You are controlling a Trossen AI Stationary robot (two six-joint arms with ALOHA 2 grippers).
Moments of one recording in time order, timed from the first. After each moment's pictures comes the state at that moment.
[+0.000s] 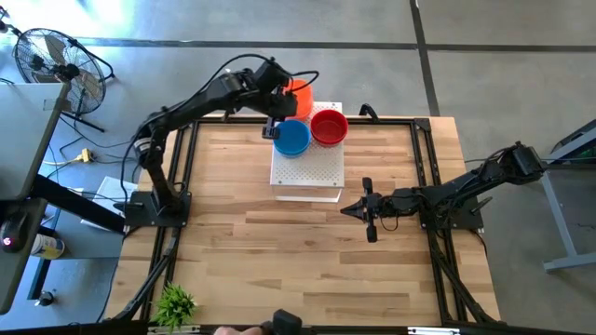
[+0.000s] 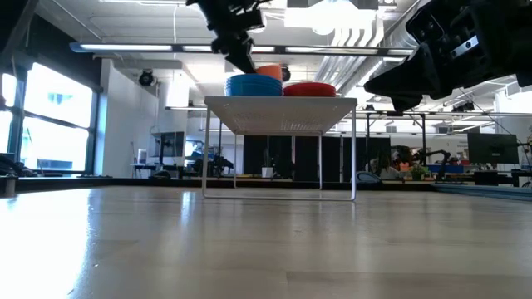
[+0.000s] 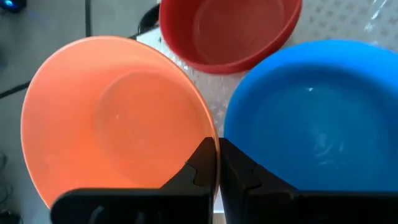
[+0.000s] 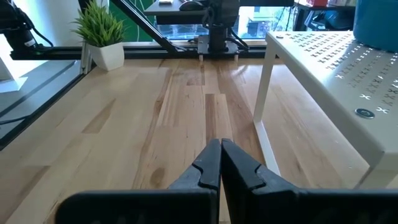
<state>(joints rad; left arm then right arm) 0.52 1.76 1.89 -0.96 0.04 0.79 0.22 1.15 0.24 0.70 0.20 0.08</state>
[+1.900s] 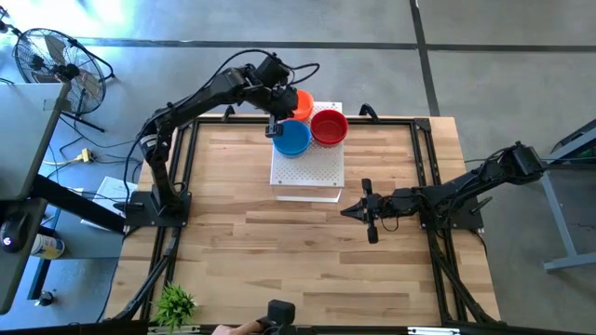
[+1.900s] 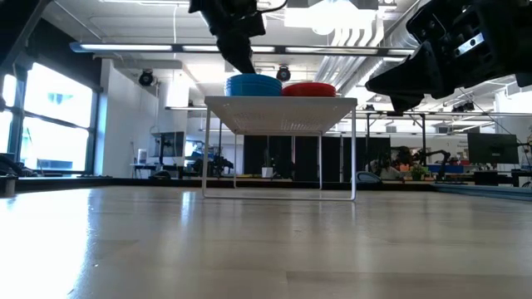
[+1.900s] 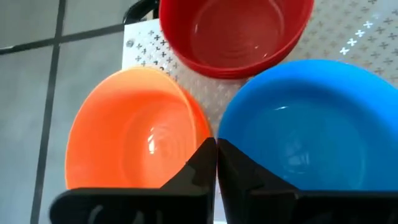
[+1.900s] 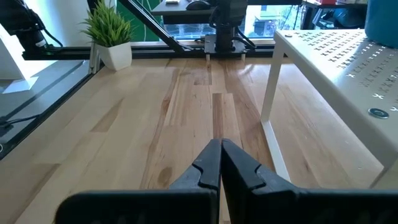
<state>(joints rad) 0.58 1.82 1.94 -1.01 0.14 0.65 0.22 1.15 0.24 0.70 0.17 0.09</state>
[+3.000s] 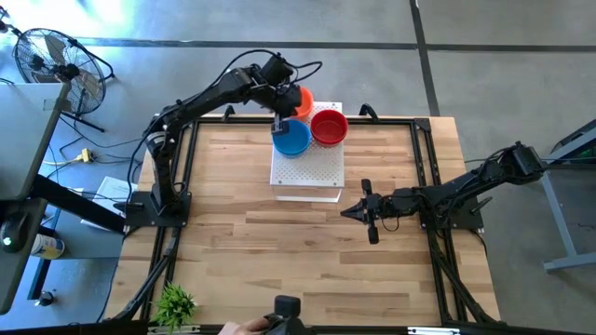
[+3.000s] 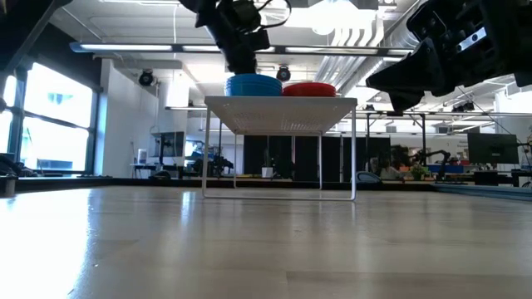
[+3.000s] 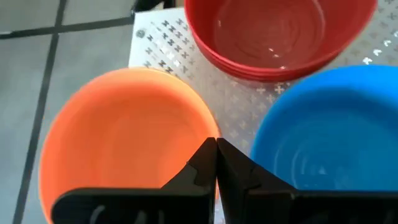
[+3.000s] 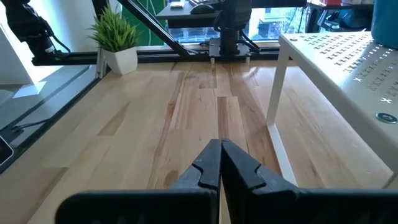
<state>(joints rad) 0.59 1.88 1.94 -0.94 0.17 0.60 0.22 1.15 0.24 0.71 0.15 0.10</state>
